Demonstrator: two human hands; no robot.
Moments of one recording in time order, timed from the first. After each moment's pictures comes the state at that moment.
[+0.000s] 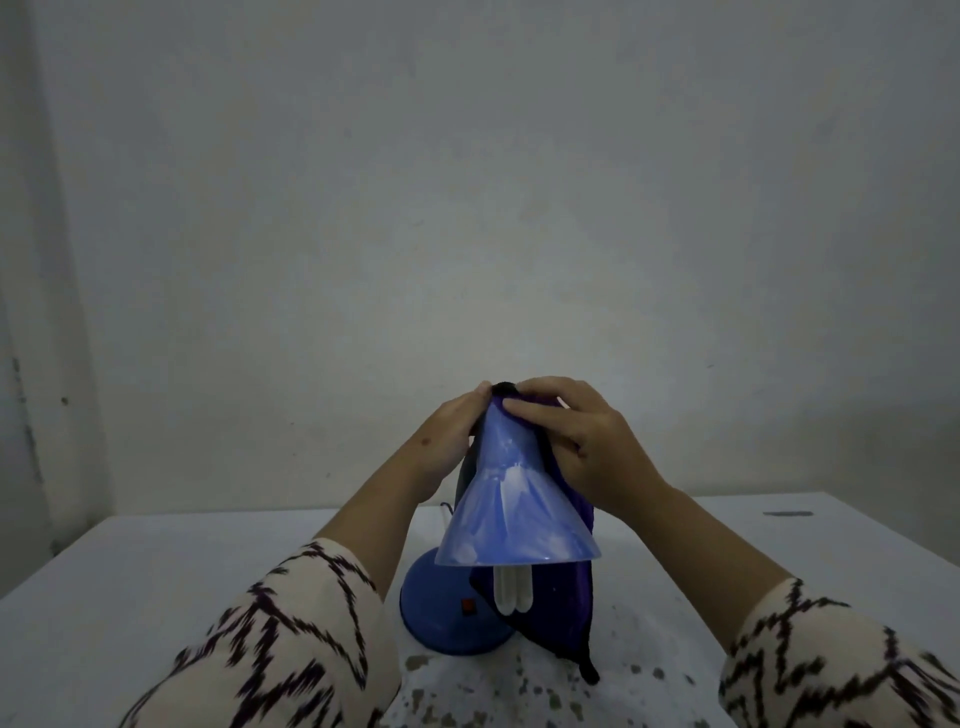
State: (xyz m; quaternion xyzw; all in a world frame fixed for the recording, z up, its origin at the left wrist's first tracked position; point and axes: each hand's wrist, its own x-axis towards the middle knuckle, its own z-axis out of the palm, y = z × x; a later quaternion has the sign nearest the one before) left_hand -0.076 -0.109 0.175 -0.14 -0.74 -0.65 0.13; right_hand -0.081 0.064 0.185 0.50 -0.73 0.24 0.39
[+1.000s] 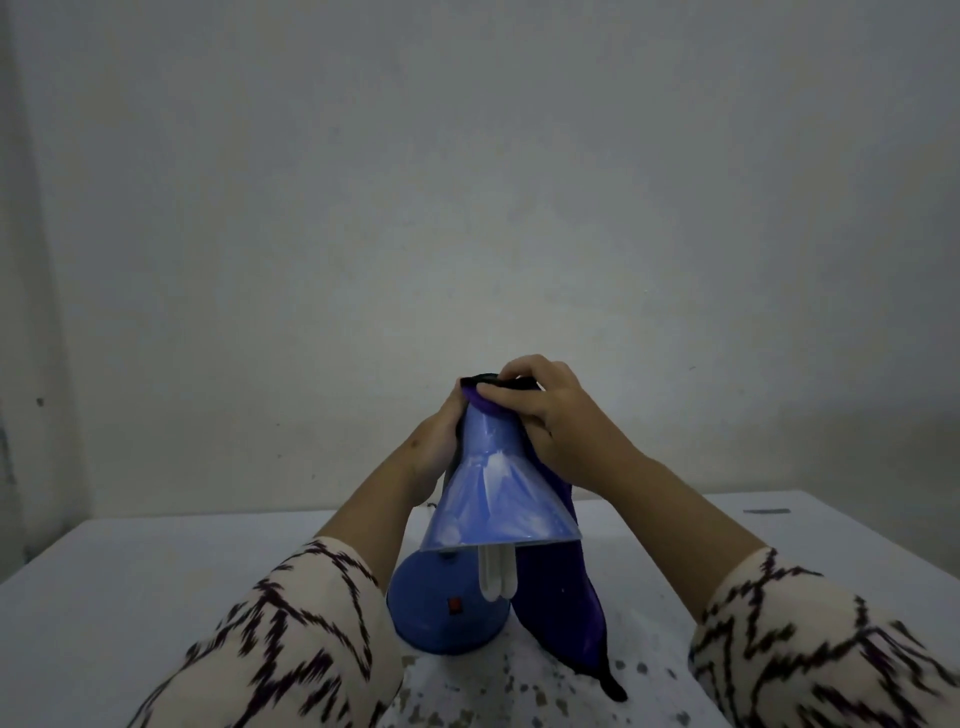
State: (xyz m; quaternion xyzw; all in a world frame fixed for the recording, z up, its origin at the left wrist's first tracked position) left_hand -0.085 -0.105 0.167 -0.11 -0.68 -0.72 0.09; right_hand -0.072 0.055 0.208 0.46 -0.81 0.22 0.30
